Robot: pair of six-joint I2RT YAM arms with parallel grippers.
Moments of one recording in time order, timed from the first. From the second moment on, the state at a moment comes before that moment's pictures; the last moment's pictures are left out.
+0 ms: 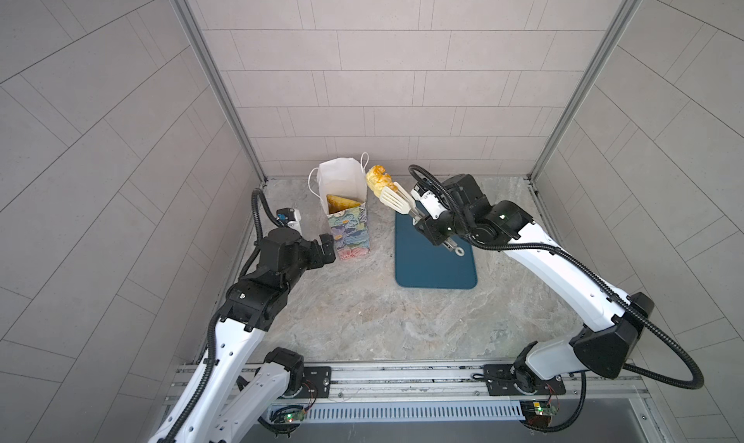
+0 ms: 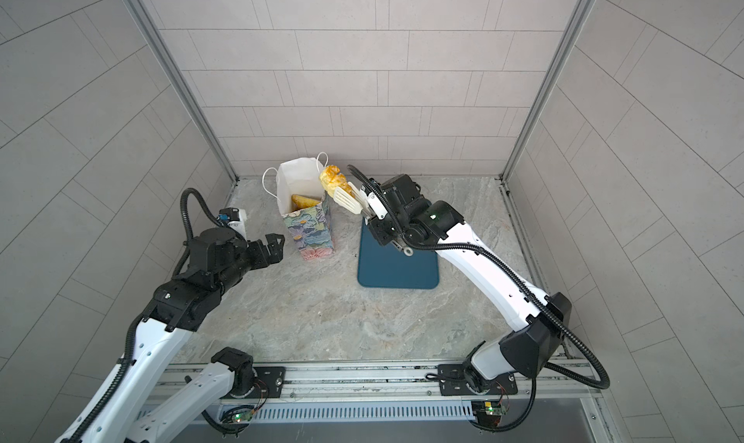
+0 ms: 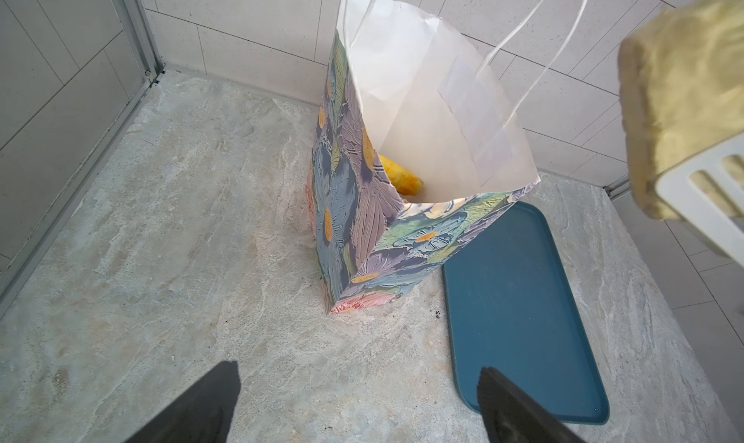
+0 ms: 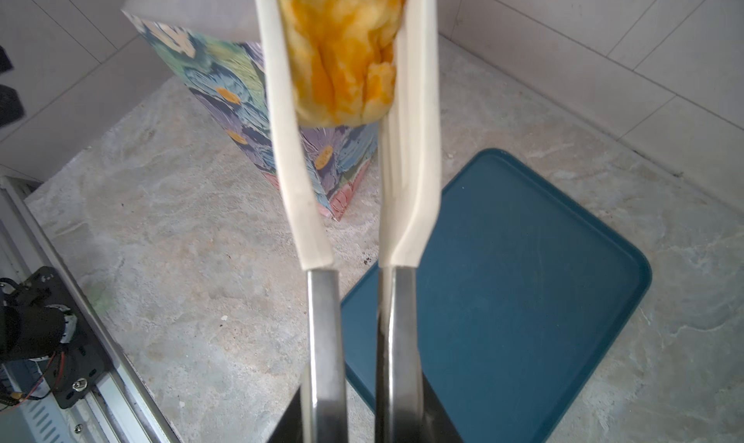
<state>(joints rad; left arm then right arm) -0.32 0.77 0.94 -0.69 -0.15 -0.43 0.65 1.46 1.60 -0.86 -0.09 0.01</state>
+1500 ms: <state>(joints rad) -0.32 0.77 0.94 -0.69 -0.14 -0.43 0.80 1.97 2.24 -1.04 0.08 0.03</state>
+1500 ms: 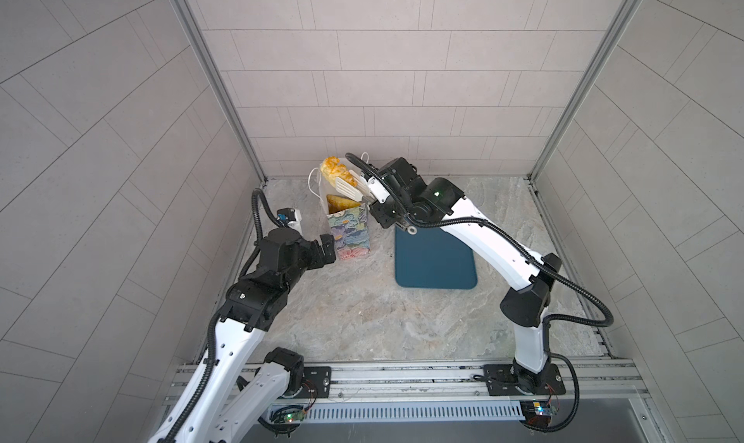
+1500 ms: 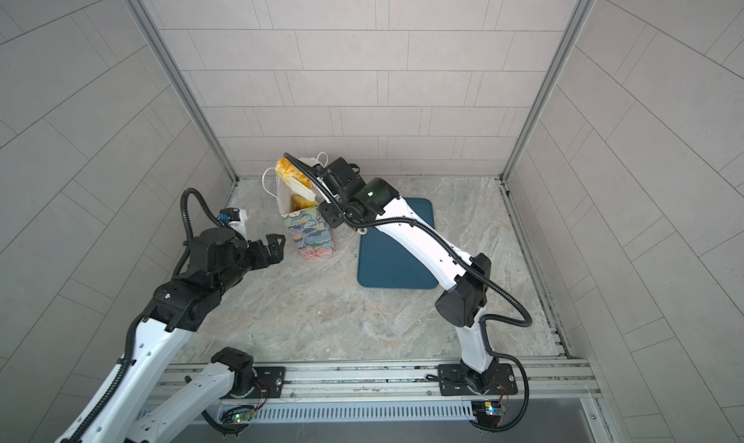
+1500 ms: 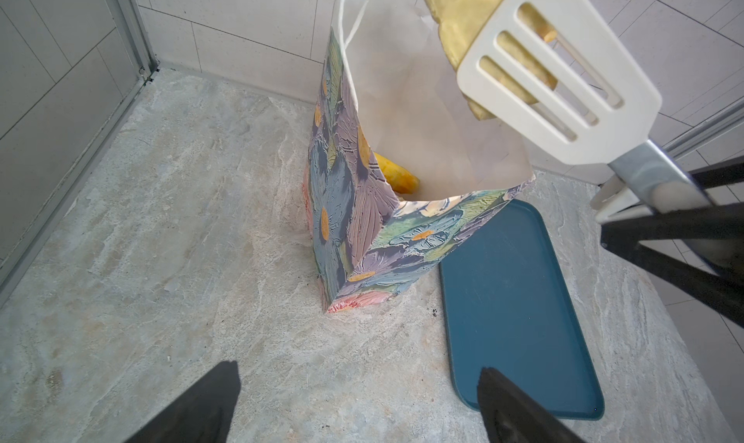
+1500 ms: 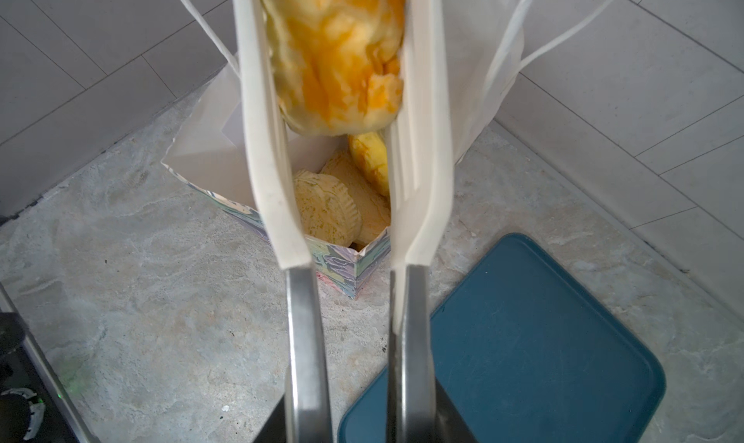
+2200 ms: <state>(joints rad) -0.32 0.76 0.94 -0.69 -0.14 -0.43 0.80 1.97 2.25 -1.08 0.10 0.03</state>
